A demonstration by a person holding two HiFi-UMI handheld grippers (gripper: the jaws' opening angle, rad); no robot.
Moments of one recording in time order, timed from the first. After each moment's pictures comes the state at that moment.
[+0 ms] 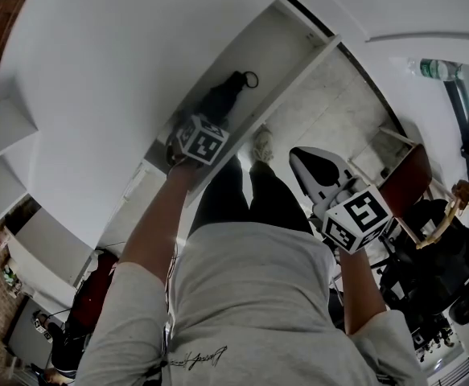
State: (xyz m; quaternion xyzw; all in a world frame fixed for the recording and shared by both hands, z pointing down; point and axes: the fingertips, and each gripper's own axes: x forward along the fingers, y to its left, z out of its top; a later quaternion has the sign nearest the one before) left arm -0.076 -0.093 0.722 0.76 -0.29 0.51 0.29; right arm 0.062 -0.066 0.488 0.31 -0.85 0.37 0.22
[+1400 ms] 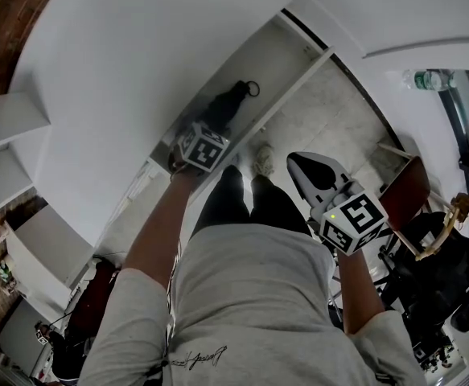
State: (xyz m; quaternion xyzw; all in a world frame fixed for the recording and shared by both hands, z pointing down) left arm -0.076 -0.088 0.679 0.76 -0.31 0.50 0.28; right arm 0.061 -0.054 0.455 0.30 -0.87 0.34 0.20
